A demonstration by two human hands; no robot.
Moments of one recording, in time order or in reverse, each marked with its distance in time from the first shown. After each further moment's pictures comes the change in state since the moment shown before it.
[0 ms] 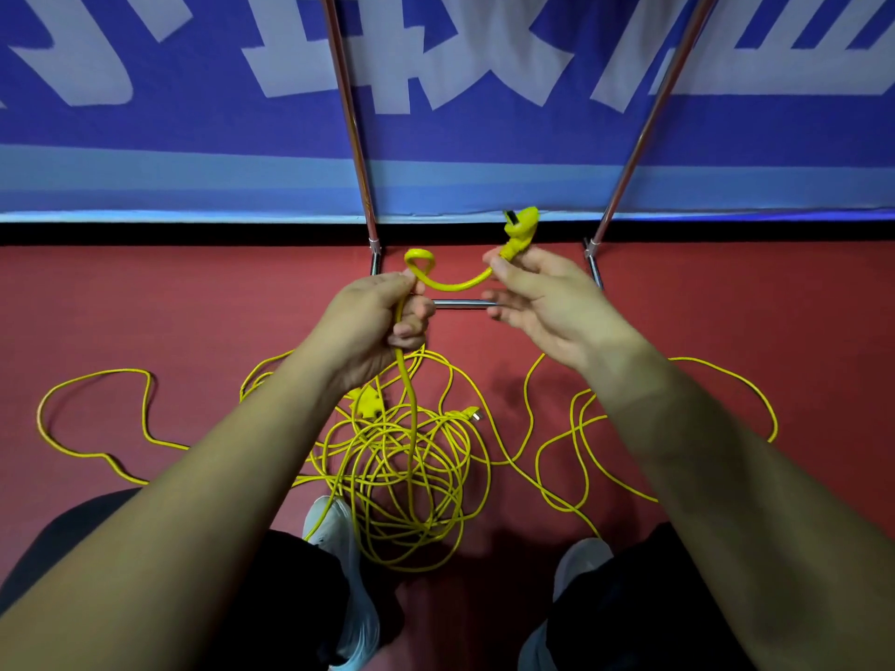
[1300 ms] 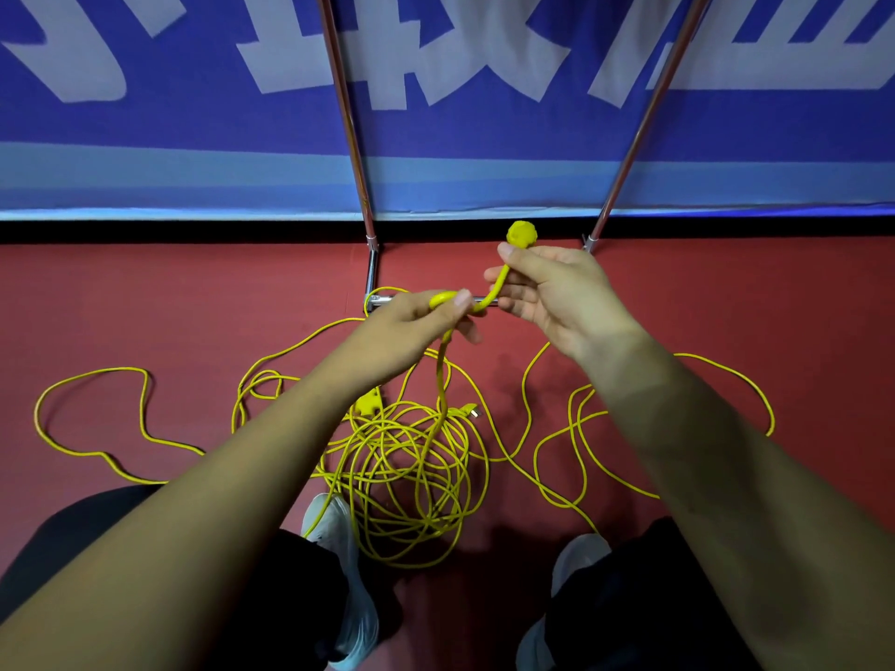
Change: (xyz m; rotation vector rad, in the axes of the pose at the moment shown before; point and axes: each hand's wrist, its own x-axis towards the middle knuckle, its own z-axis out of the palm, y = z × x) left_hand -0.014 -0.011 0.011 0.966 -0.185 0.273; right_hand -0.008 -0.012 0.002 -0.038 0.191 0.033
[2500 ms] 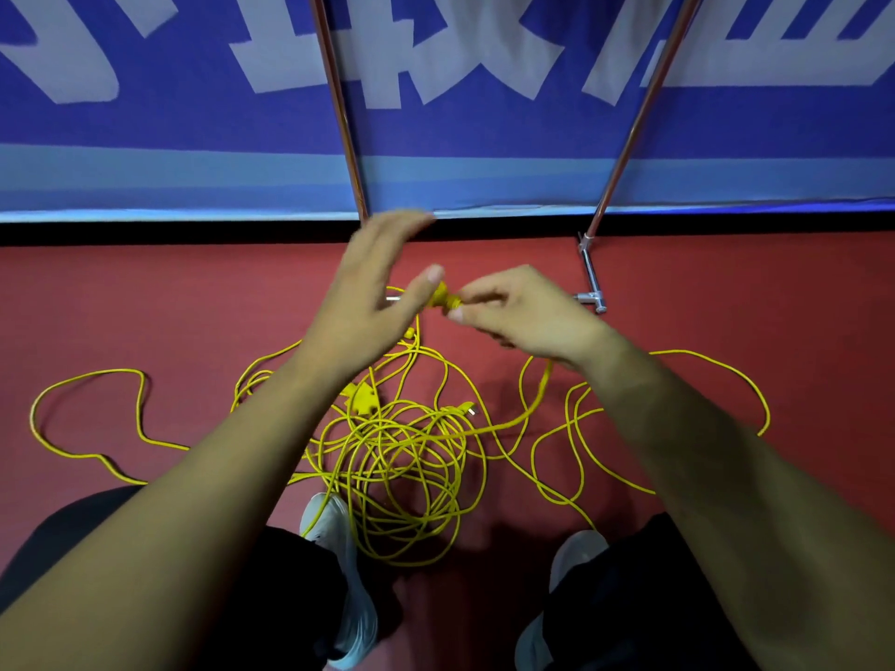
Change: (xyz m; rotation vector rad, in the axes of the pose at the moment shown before) left_hand 0.007 -0.004 -0.020 0.469 0.428 0.399; right_hand -0.004 0.014 -0.001 -0.773 -0.382 -0.258
